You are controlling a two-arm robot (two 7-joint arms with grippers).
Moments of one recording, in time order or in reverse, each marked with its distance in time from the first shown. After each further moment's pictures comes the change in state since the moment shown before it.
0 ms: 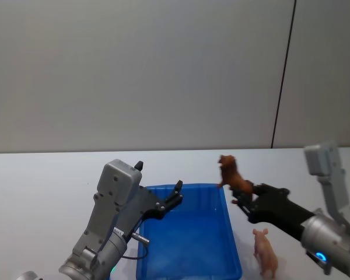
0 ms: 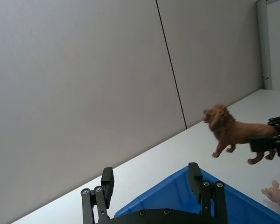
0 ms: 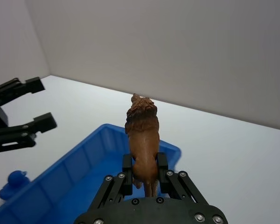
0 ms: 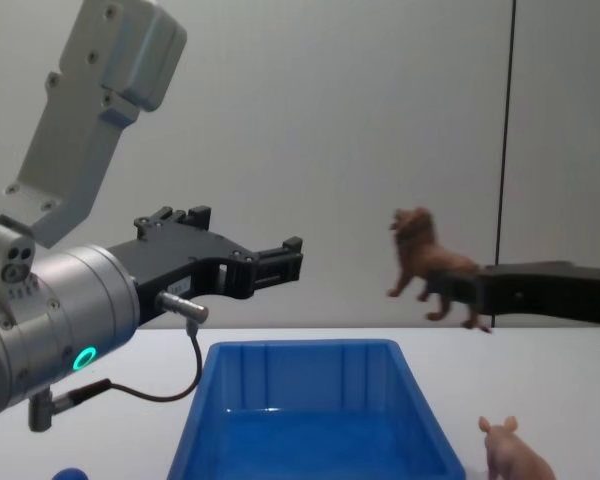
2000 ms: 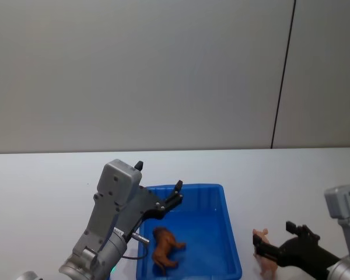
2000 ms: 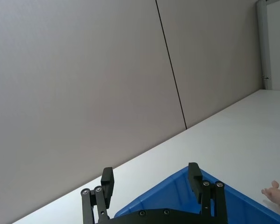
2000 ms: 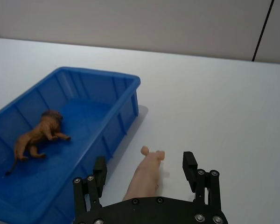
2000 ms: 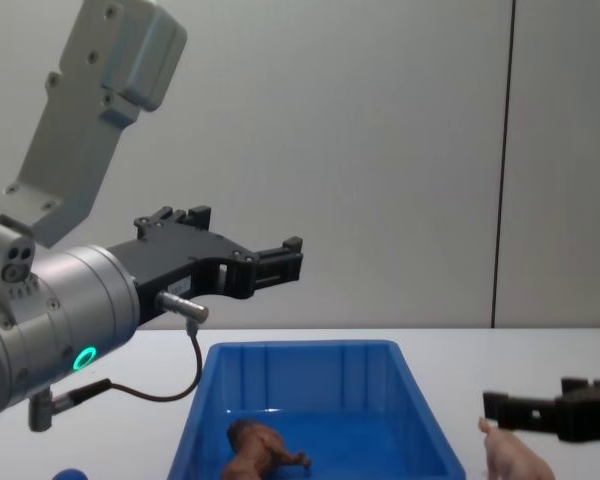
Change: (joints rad) left arm 0.000 0.000 0.000 0.000 0.000 0.000 0.000; right arm -0.149 0.084 0.005 -0.038 0.050 0.037 -0.143
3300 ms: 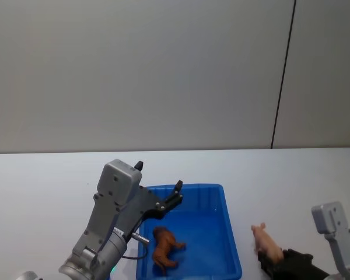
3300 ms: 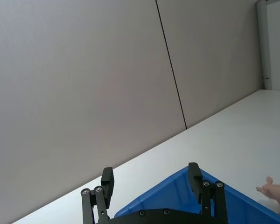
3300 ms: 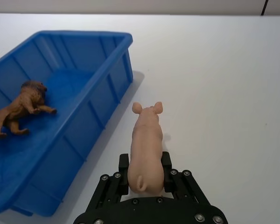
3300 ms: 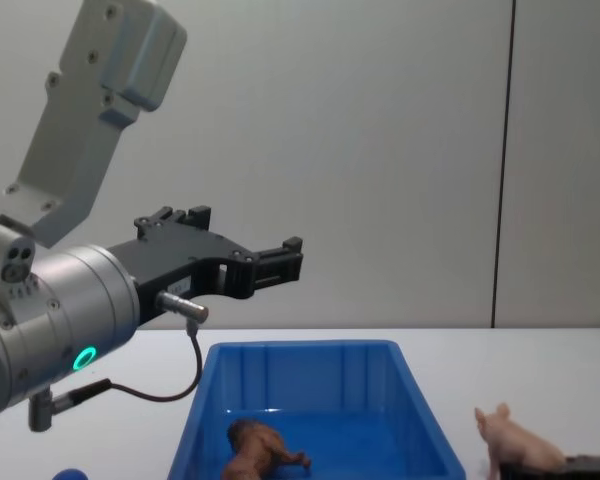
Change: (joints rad) left arm 0.000 0.000 0.000 0.000 0.000 0.000 0.000; right arm 0.012 -0.034 -0.026 0.091 -0.001 0.042 -0.027
